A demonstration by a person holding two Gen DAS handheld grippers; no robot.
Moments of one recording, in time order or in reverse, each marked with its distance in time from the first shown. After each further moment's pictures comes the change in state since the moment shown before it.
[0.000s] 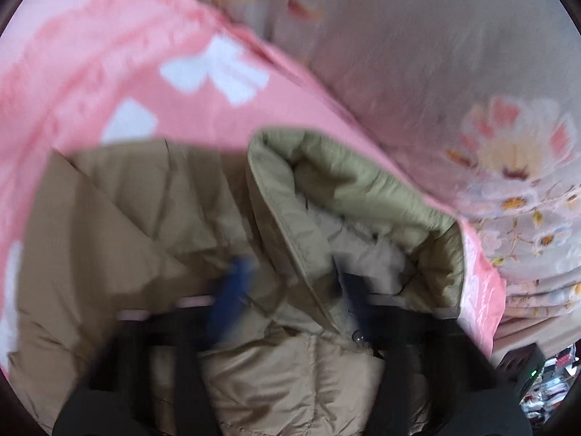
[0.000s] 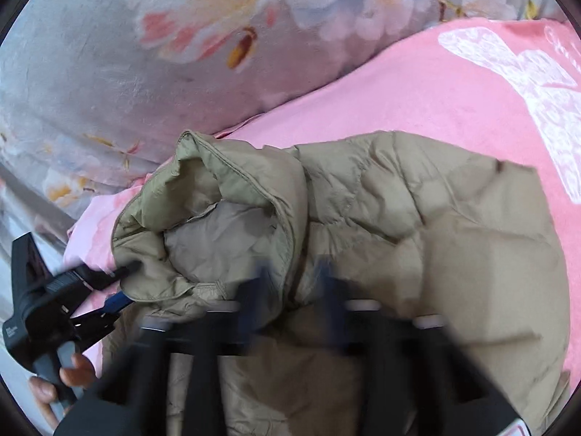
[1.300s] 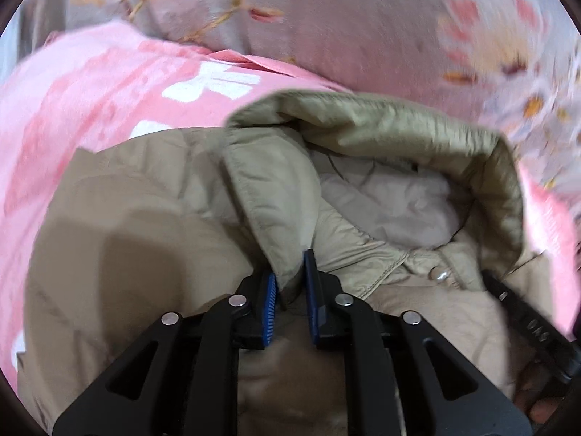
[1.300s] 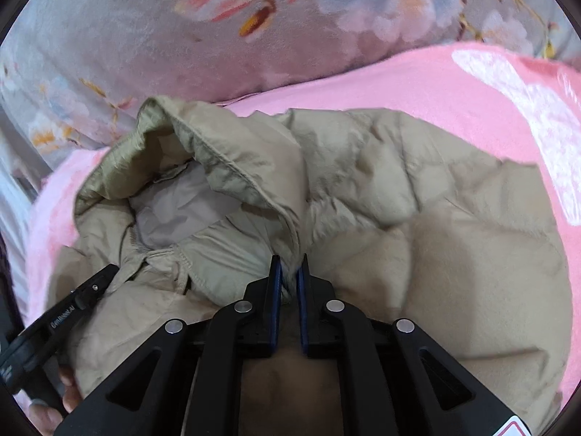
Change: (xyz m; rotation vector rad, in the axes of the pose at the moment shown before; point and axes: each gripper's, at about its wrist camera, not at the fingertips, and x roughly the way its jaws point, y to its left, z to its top) left arm -0.002 0.001 -0.059 0.295 -0.181 0.187; right arm 0.018 -0.009 -0.021 -0.155 -0.016 -0.082
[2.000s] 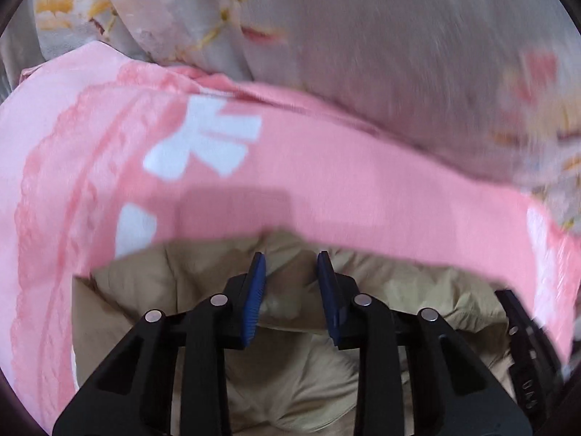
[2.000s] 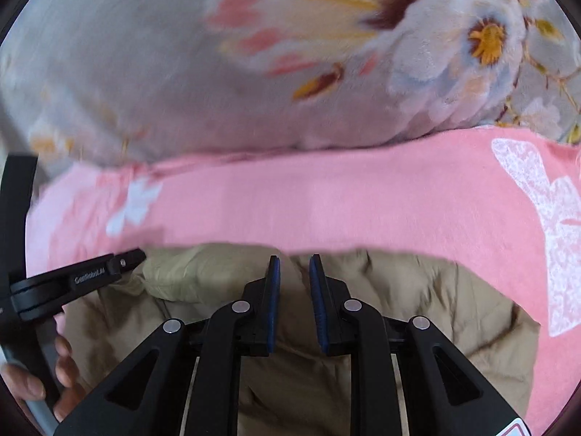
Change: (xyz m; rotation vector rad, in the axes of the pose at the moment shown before) left arm 0.034 -0.022 0.097 0.011 0.129 0.118; right arm 0.008 0.059 0.070 -0.168 -0.059 -0.064
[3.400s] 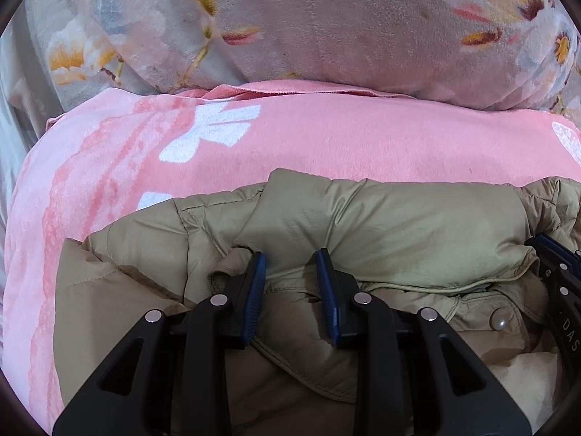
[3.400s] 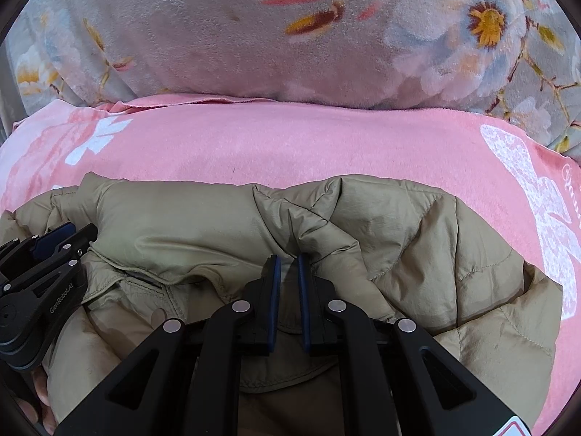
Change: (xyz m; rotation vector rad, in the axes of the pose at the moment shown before) left arm 0.010 -0.019 -0.065 0.210 -0.181 0.188; right arm 0.033 -0.004 -0.043 -0.102 0.030 -0.126
